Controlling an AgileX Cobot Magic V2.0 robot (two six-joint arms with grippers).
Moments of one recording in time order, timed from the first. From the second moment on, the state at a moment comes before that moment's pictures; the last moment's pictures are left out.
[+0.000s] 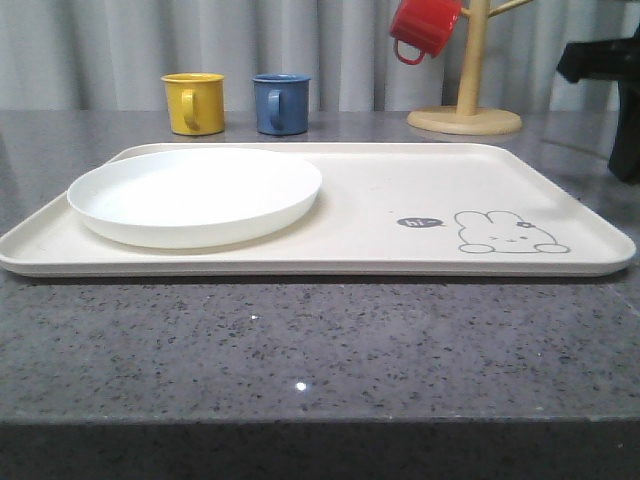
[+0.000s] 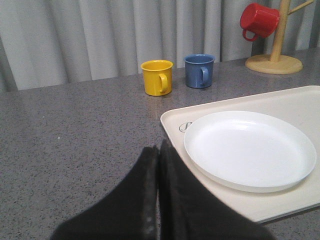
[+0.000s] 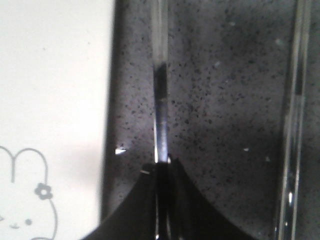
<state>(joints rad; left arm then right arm) -0.21 0.23 -0.39 -0.11 0.35 0.21 0.08 1.52 -1.19 0.13 0.88 0.05</state>
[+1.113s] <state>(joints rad) -0.21 0.23 -0.39 -0.11 0.35 0.21 0.51 1.80 -1.43 0.12 0.84 0.50</state>
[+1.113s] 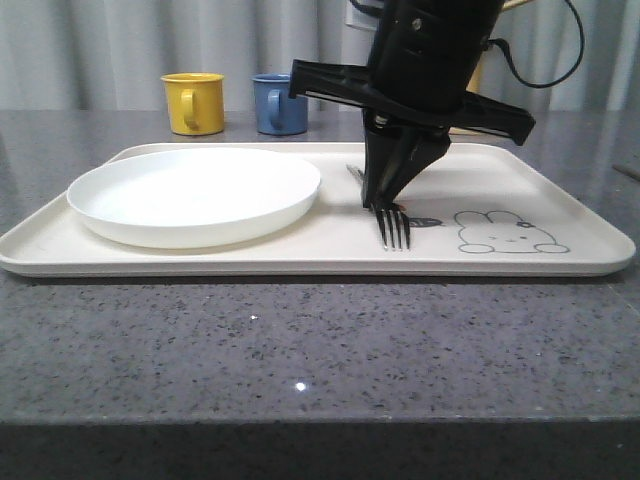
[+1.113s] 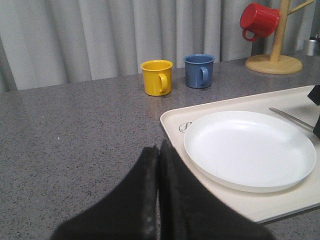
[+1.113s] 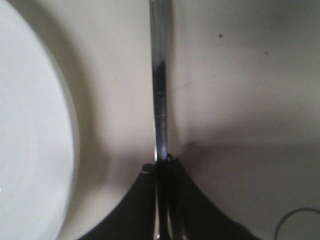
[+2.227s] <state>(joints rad) -0.21 0.23 -0.39 -0.11 0.35 0.21 -0.05 1.60 -1.34 -0.01 1.07 0.14</state>
